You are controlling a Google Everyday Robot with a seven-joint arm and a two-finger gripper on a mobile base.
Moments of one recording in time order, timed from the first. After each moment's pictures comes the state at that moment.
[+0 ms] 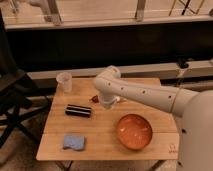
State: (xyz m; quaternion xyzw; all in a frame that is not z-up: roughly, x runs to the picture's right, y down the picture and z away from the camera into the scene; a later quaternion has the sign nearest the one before) arm 0.007 0.127 0.816 -0.32 -0.10 -0.24 0.91
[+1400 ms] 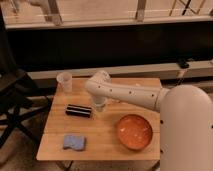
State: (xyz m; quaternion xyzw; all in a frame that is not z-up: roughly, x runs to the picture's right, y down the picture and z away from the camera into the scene) arm -0.027 0.153 0.849 -0.34 -0.11 -0.26 0.90
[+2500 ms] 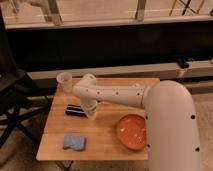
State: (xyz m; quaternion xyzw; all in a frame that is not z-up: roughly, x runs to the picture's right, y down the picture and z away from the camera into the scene) arm -0.079 0.171 0.850 -0.35 -0.12 -0.34 0.87
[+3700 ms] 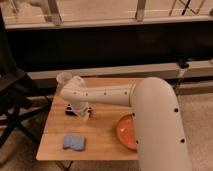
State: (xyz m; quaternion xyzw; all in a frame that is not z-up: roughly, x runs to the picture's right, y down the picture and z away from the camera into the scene) arm -0.120 0.178 0.850 -0.34 -0.13 -0.39 0.85
